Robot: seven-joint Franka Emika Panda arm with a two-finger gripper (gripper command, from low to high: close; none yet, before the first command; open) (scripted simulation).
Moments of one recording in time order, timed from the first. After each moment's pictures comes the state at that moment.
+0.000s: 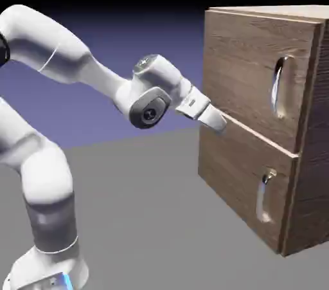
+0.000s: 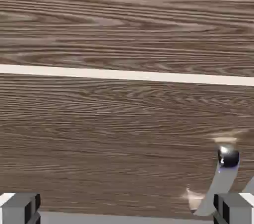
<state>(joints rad) 0.03 -0.58 -0.02 -2.80 -0.05 3.03 0.78</state>
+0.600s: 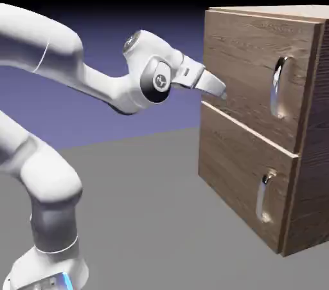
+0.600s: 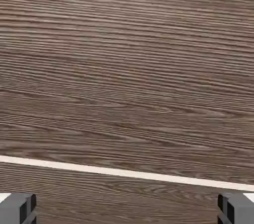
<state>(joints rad) 0.30 -0.68 -0.32 -2.66 -0.84 2.99 1.35</state>
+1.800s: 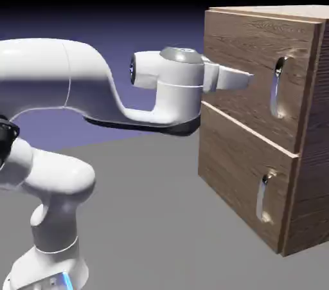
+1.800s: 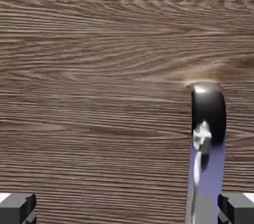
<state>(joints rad) 0.83 -0.89 -0.92 -2.39 -2.40 2.91 2.50</state>
